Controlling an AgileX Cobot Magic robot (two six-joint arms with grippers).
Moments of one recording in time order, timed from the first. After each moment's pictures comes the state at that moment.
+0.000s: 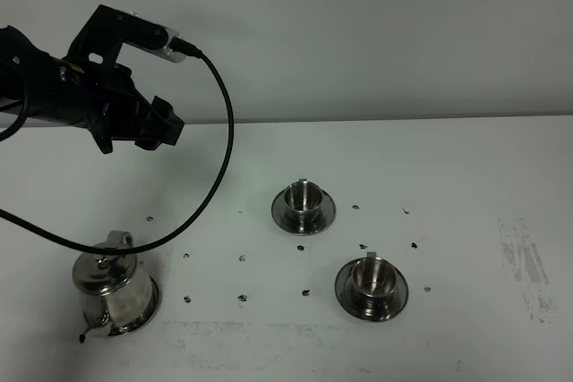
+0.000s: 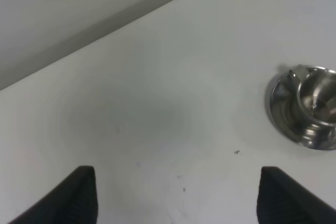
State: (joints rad) left arm -0.17 1.83 -1.45 -0.36 0.48 0.63; right arm -0.02 -0.01 -0.52 0.10 1.11 -0.06
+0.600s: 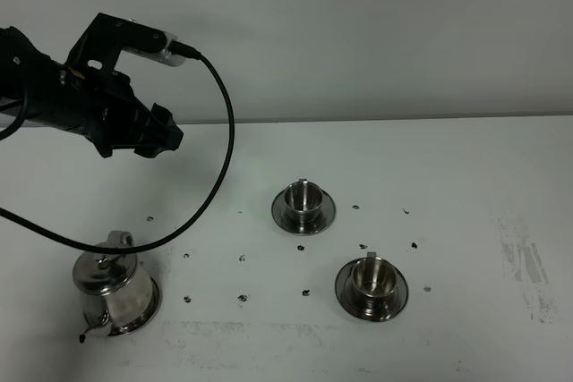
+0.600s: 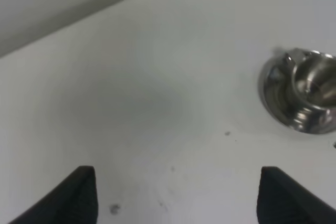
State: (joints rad) left arm -0.17 1.83 -1.46 -0.34 0.56 0.55; right arm -0.03 -0.01 -0.52 0.10 1.11 -0.06
